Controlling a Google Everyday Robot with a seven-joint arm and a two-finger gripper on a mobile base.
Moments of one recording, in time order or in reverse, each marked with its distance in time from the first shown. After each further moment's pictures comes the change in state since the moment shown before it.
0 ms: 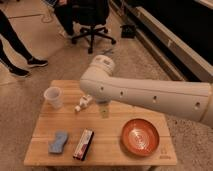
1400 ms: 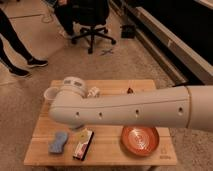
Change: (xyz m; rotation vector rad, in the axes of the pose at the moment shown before) arm -0.090 0.109 -0.032 -0.052 -0.166 -0.324
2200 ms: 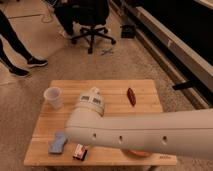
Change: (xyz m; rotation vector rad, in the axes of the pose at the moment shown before) arm 0.040 0.043 -0.007 0.018 -0.016 0.059
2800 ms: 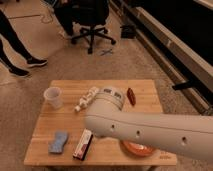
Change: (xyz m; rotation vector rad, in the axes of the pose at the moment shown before) arm 0.031 0.005 -0.005 0.024 0.007 0.134
